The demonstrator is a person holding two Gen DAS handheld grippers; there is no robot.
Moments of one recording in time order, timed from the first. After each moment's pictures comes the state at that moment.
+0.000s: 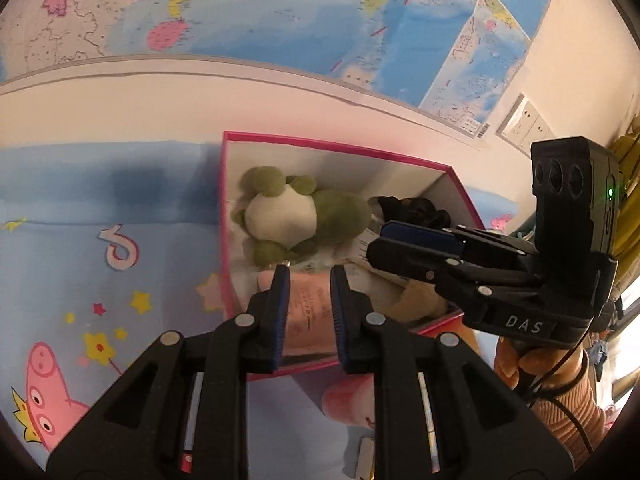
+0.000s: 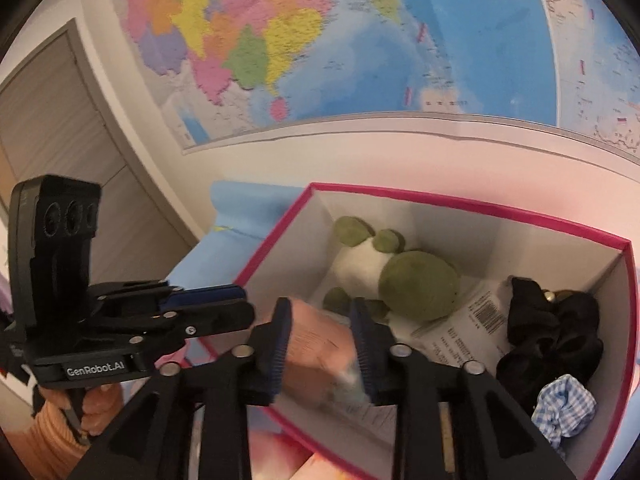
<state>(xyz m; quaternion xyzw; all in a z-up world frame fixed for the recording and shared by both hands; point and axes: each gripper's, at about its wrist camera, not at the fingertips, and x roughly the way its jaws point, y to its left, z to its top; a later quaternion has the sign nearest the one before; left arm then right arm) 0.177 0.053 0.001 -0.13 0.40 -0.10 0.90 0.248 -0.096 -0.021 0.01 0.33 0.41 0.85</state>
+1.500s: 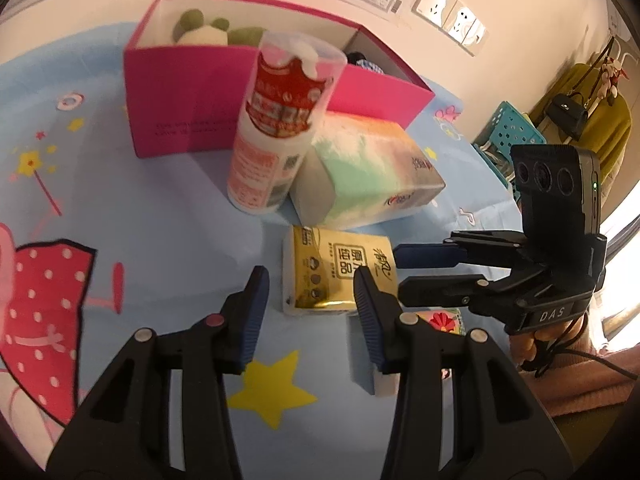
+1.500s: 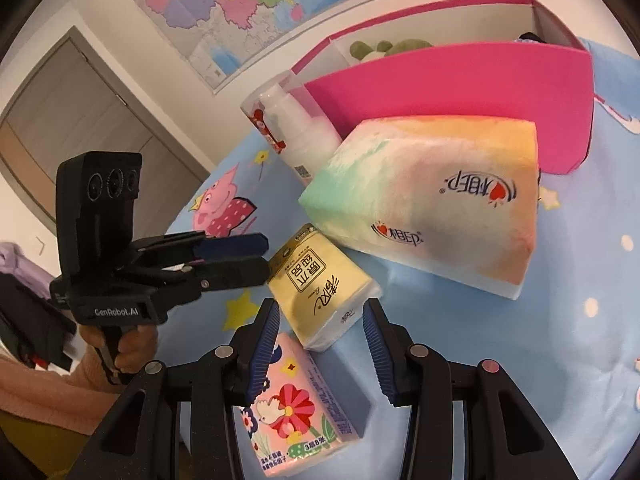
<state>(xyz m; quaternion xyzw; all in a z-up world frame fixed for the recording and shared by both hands) 0.042 -0.013 -0.083 -0.11 0.45 -0.19 0.87 0.102 -0.181 -0.130 0.05 0.41 0.44 0.79</state>
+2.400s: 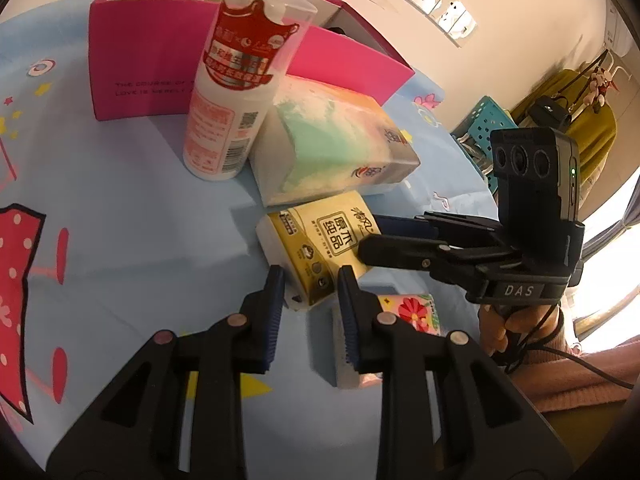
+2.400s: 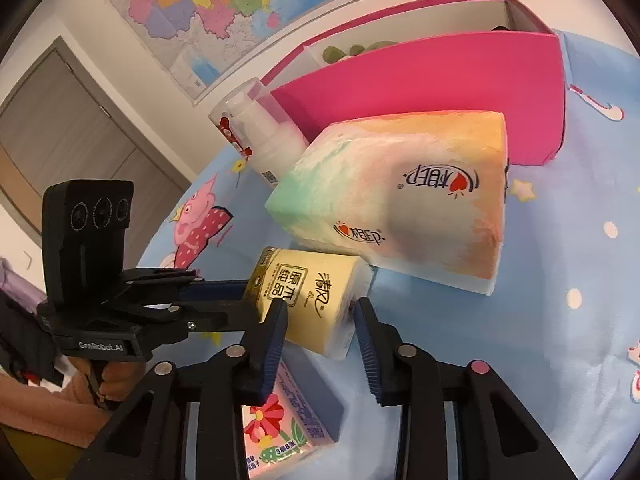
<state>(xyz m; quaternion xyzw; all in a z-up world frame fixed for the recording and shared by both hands) 0.038 -0.024 -0.095 -0.14 0.47 -0.23 0.84 0.105 -0.190 -0.136 0.06 0.41 0.41 0.81</state>
